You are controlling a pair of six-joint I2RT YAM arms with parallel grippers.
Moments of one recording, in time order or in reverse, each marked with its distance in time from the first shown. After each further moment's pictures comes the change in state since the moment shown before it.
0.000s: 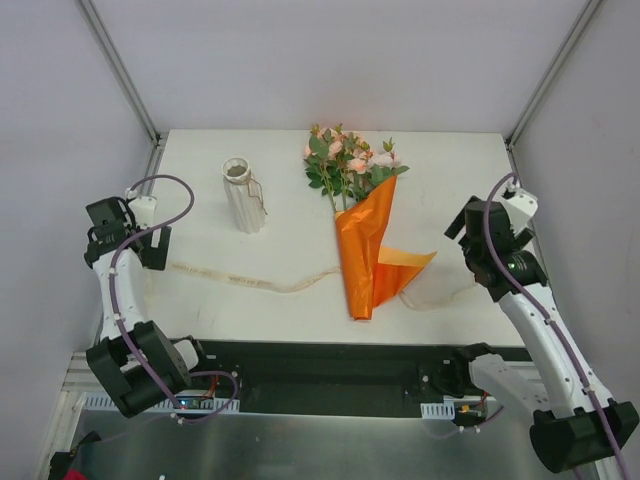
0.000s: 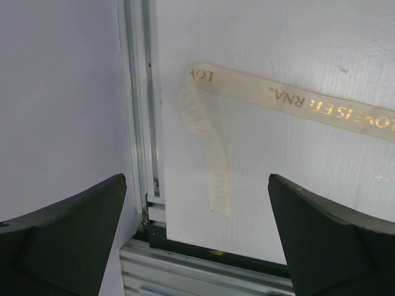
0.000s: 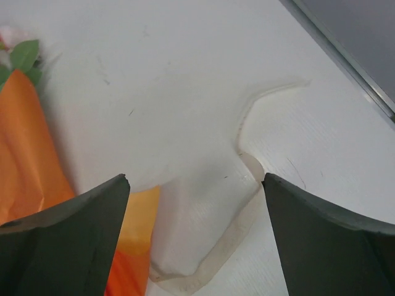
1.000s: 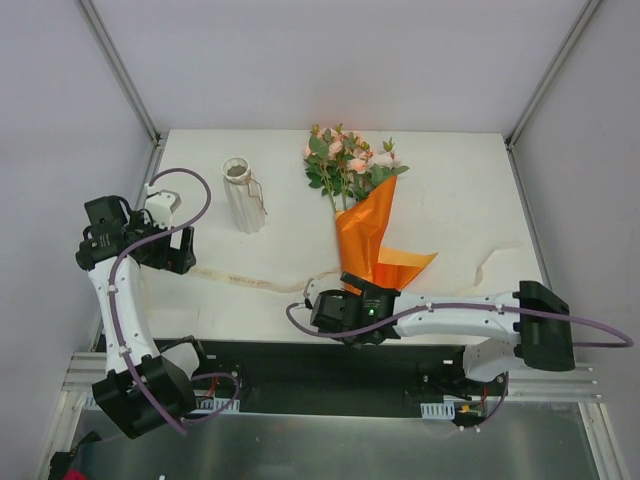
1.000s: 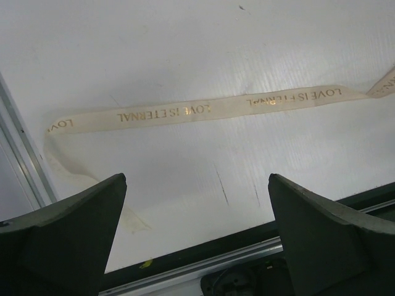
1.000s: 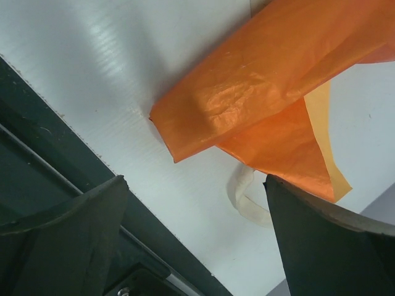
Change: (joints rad) left arm -0.041 -0.131 0.150 -0.374 0.495 0.025; right arm 1.163 0.502 0.100 -0.135 -0.101 -0.561
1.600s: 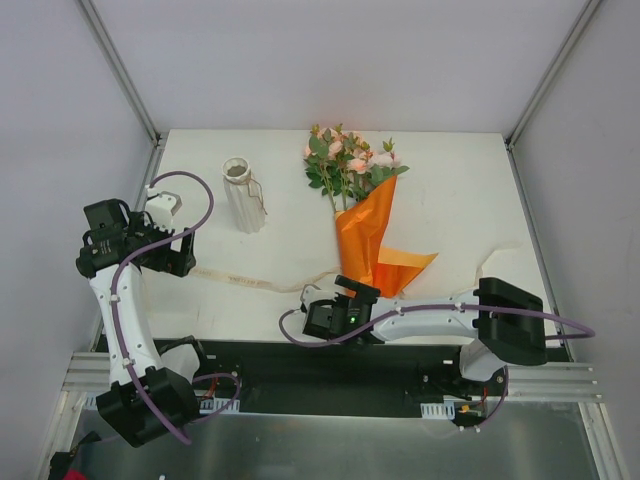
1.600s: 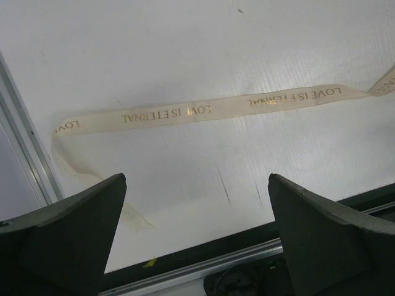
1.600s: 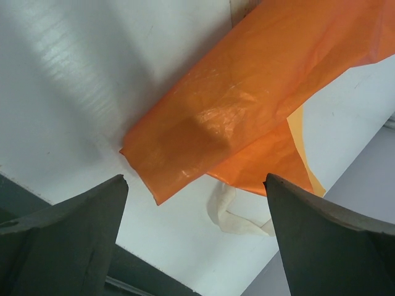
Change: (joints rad) left arm -0.006 -0.058 -0.019 -0.009 0.000 0.011; right arm 0.026 0.175 -0.057 0.115 0.182 -0.032
